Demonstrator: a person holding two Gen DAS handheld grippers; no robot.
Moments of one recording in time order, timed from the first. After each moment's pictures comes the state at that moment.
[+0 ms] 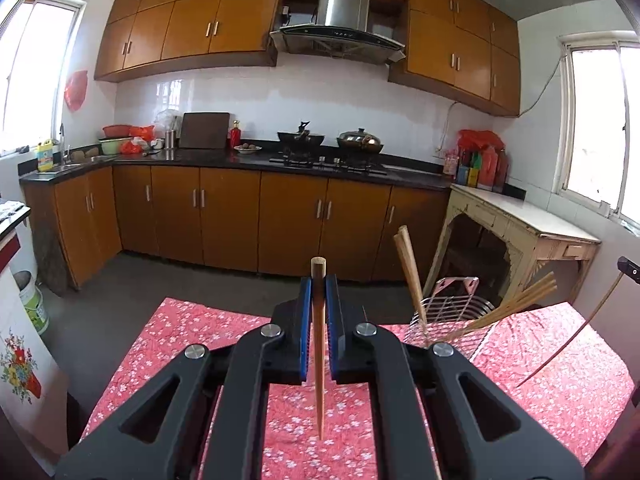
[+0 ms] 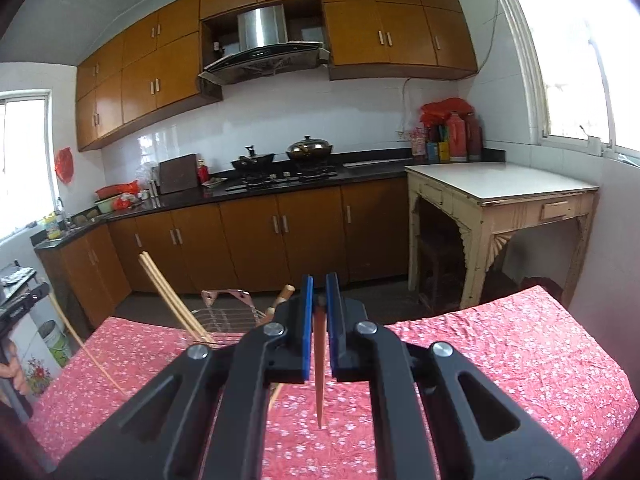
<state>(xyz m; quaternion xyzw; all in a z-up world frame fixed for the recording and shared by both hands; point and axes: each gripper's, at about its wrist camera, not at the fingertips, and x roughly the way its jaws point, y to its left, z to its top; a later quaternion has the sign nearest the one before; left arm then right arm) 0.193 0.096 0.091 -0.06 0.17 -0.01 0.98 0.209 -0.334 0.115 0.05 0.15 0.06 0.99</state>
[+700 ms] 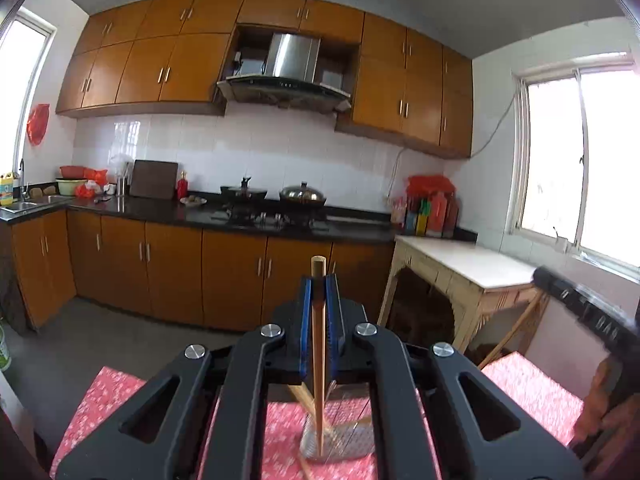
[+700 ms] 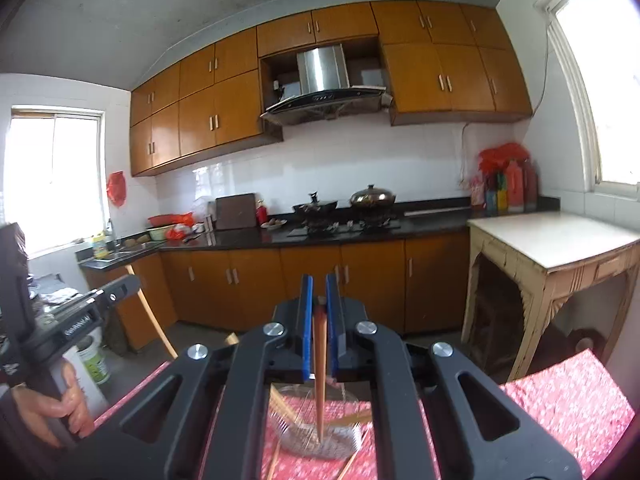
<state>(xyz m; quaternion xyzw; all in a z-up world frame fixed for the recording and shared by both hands) 0.222 0.002 0.193 -0.07 0.08 -0.08 0.99 0.236 -0.254 0.207 0.04 0.07 0.12 0.99</state>
